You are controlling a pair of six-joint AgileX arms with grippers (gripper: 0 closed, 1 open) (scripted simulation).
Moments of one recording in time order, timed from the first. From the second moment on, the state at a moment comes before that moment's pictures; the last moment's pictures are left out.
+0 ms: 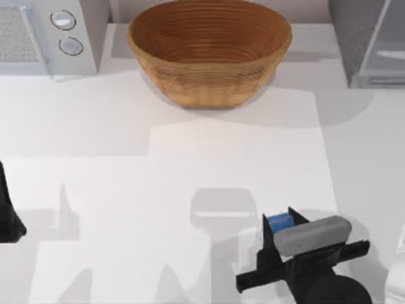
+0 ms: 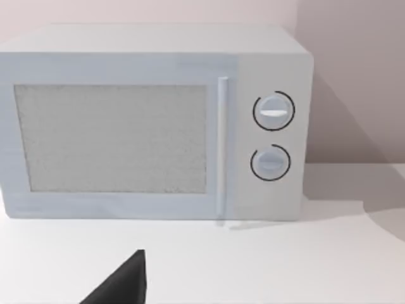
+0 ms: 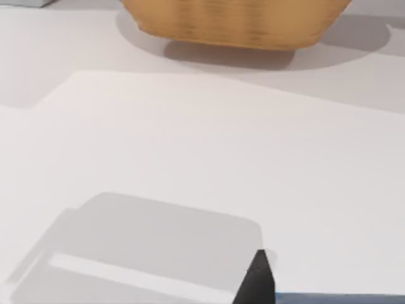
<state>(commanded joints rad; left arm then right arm) 0.00 0.00 0.00 0.00 0.00 0.00 1.07 2.06 0.24 1.52 0.80 0.22</state>
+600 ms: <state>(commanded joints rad) 0.00 0.00 0.00 0.00 0.00 0.00 1.07 1.85 0.24 1.31 0.80 0.22</state>
